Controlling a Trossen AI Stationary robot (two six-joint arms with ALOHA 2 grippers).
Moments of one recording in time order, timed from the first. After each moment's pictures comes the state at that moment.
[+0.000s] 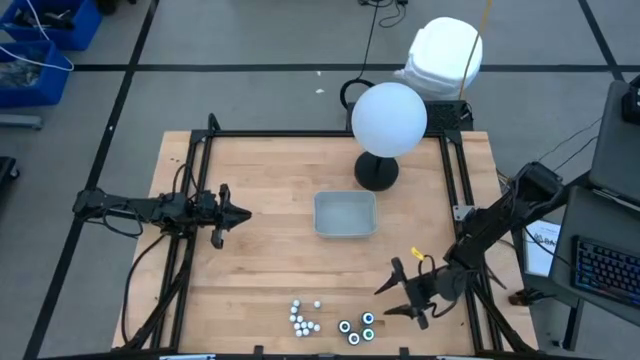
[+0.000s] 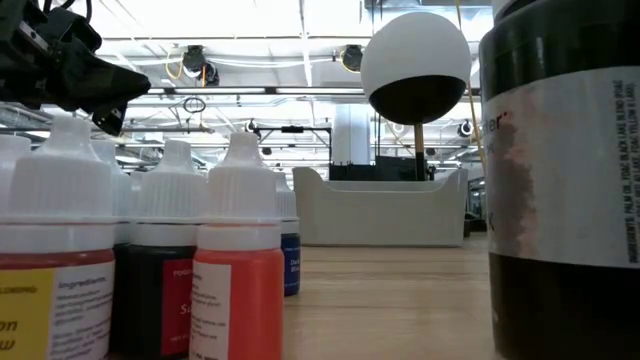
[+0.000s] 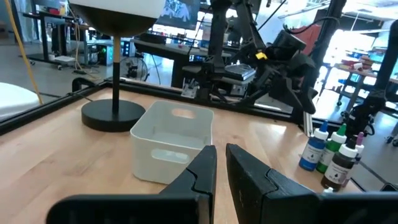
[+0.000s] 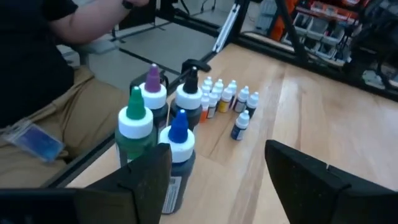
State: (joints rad) left arm -0.15 0.11 0.01 0.11 -0.16 -0.19; right arm 0.82 1.45 0.46 0.66 0.44 -0.02
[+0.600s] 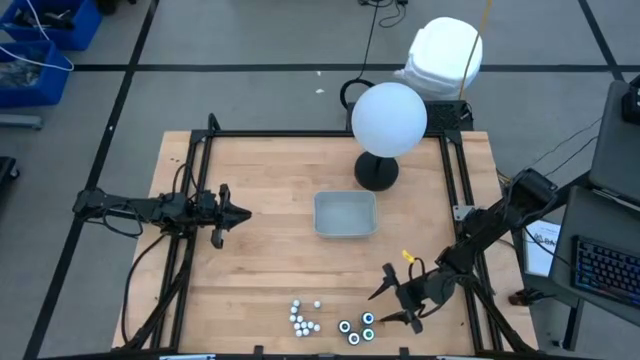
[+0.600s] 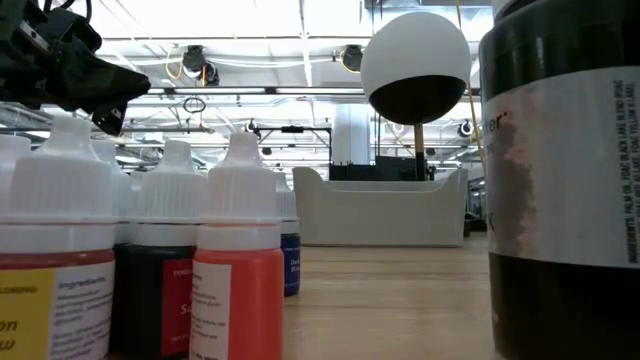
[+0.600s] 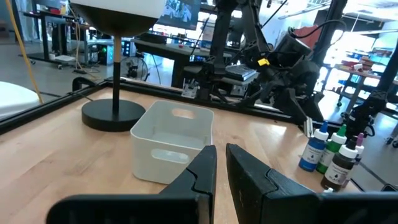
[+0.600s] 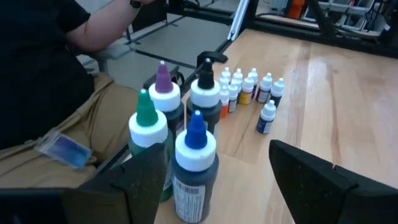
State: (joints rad) left arm -0.15 0.11 0.01 0.11 -0.16 -0.20; right arm 0.79 1.54 0.51 0.69 0.33 0.10
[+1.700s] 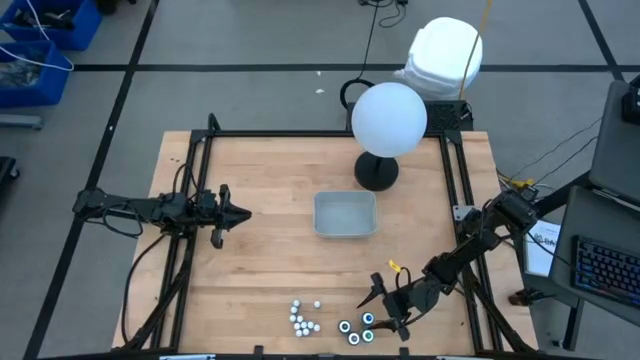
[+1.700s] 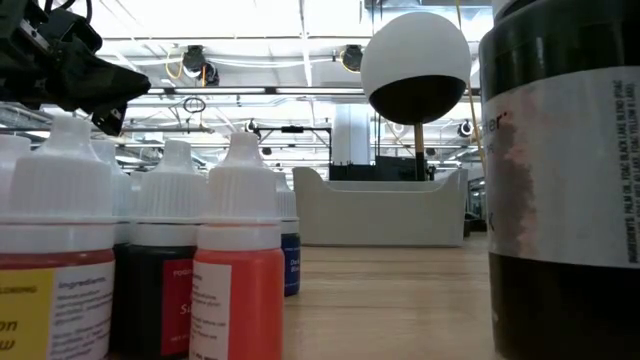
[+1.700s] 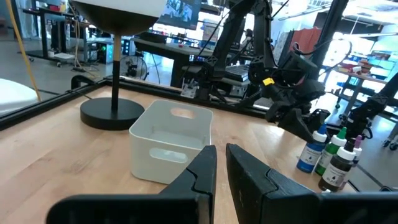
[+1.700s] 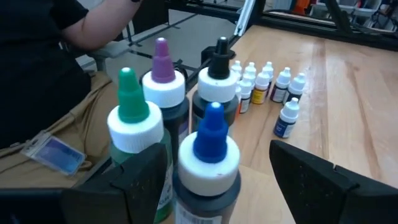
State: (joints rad) left arm -0.15 0.11 0.01 0.11 -0.16 -0.21; right arm 0.76 1.78 0.58 0.88 0.31 0.08
